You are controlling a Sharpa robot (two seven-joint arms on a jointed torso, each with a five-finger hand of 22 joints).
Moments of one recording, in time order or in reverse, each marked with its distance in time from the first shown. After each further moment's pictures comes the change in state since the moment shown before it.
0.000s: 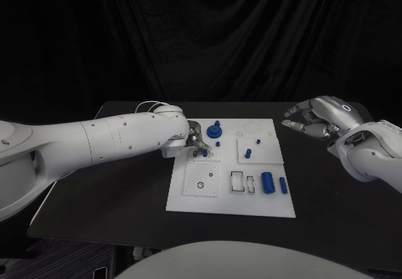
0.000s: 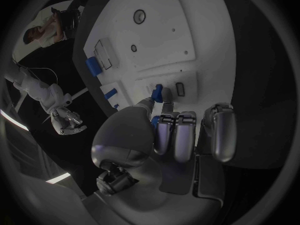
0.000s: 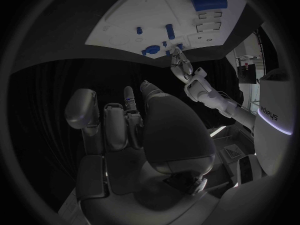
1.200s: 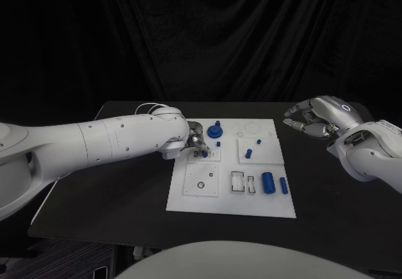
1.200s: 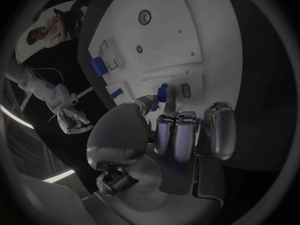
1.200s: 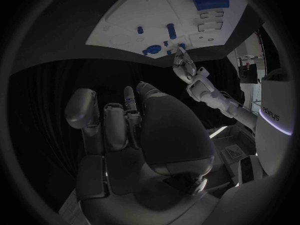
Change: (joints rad) left arm -0.006 -0.029 0.002 0.040 0.000 -0.030 0.049; left_hand -0.016 -0.106 0.326 -0.137 0.158 0.039 0.007 -0.081 -0.117 0.000 0.000 0.000 0.000 0.000 0.000 0.000 0.000 0.008 -0.004 0.004 -0.016 0.000; right arm 0.000 0.009 0.000 -0.006 0.000 0.000 -0.016; right_hand 0.039 -0.004 0.027 -0.003 0.073 0.003 -0.004 -0.004 -0.008 0.000 0.000 0.000 0.000 0.000 0.000 0.000 0.000 0.000 0.000 0.000 -0.004 0.001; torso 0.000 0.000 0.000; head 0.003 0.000
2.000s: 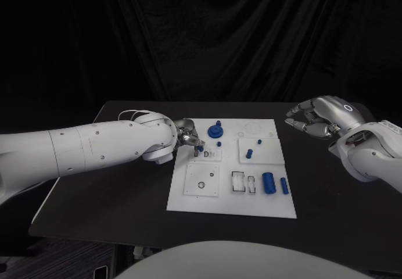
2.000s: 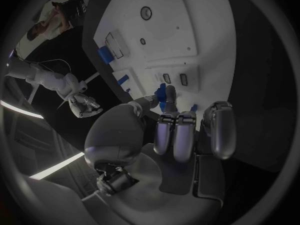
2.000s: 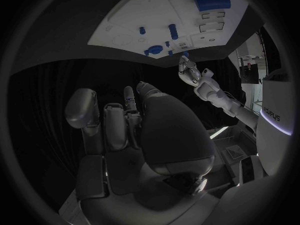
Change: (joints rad) left arm -0.009 -0.153 -0.002 0.162 0.000 -0.235 0.081; left_hand -0.125 -0.027 0.176 -0.089 -0.091 -0.003 0.002 0.023 0.025 0.000 0.000 0.000 0.000 0.000 0.000 0.000 0.000 0.000 0.000 0.000 -0.011 0.000; right arm 0.000 -0.003 0.000 -0.004 0.000 -0.002 -0.008; right_hand 0.004 0.004 0.006 0.000 0.004 0.003 0.003 0.000 -0.001 0.000 0.000 0.000 0.000 0.000 0.000 0.000 0.000 0.000 0.000 0.000 -0.004 0.000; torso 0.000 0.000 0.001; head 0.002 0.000
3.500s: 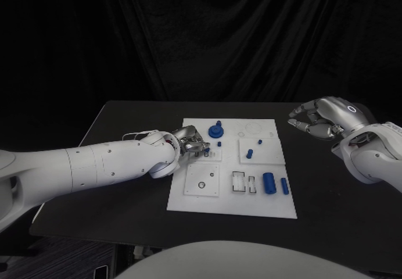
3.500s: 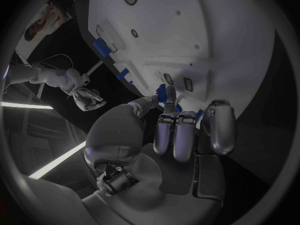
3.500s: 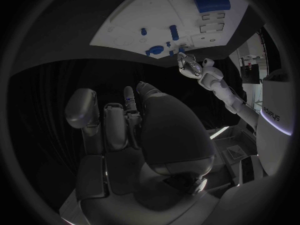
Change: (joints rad) left arm -0.119 0.042 0.000 -0.069 0.000 -0.249 0.175; left_hand -0.008 0.003 -0.041 0.021 0.027 -0.027 0.009 -0.007 -0.007 0.003 0.010 0.000 0.000 0.000 0.007 0.000 0.000 0.016 -0.020 0.012 -0.031 0.001; right arm -0.003 -0.012 0.000 0.005 0.000 -0.007 -0.001; right_hand 0.000 0.000 0.000 0.000 0.000 0.000 0.000 0.000 -0.001 0.000 0.000 0.000 0.001 0.000 0.000 -0.004 0.000 0.000 0.000 0.000 0.000 0.001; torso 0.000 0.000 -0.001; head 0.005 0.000
